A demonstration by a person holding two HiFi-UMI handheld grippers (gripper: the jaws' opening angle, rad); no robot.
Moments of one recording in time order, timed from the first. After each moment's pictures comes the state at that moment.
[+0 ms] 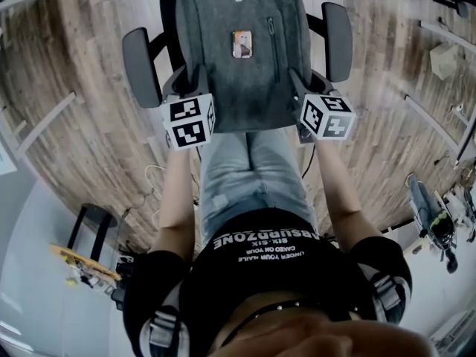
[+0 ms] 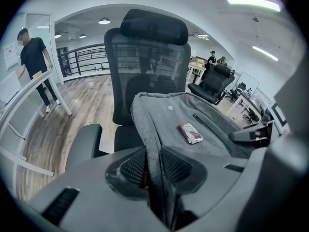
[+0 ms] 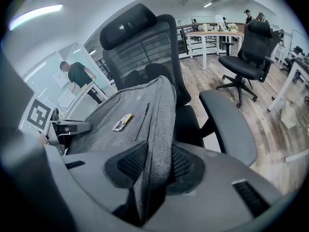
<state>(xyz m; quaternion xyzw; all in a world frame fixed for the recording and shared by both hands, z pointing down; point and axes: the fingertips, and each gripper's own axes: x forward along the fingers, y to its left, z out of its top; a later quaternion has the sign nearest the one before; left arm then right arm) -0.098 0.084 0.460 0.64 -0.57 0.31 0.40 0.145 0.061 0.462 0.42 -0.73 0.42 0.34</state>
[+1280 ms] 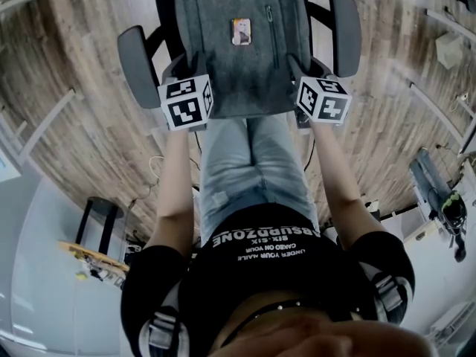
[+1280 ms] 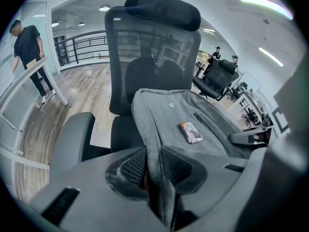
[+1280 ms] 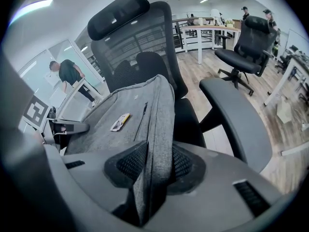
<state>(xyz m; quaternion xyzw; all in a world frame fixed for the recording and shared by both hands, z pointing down) -0.114 0.069 0.518 0.63 -0.55 0.33 0.45 0.132 0.048 0.514 0.44 -0.70 0.43 0.36</state>
